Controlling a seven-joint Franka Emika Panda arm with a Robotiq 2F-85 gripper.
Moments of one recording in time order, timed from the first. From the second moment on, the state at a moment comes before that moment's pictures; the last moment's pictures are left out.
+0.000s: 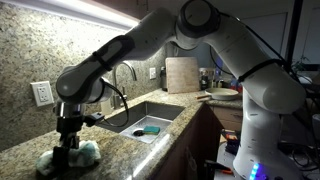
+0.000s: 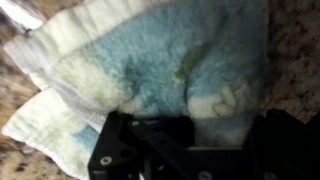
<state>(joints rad) 0.16 0.65 0.35 -1.69 0.13 2.38 -0.30</state>
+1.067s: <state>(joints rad) 0.08 0.47 0.31 -1.97 0.13 2.45 -0.34</state>
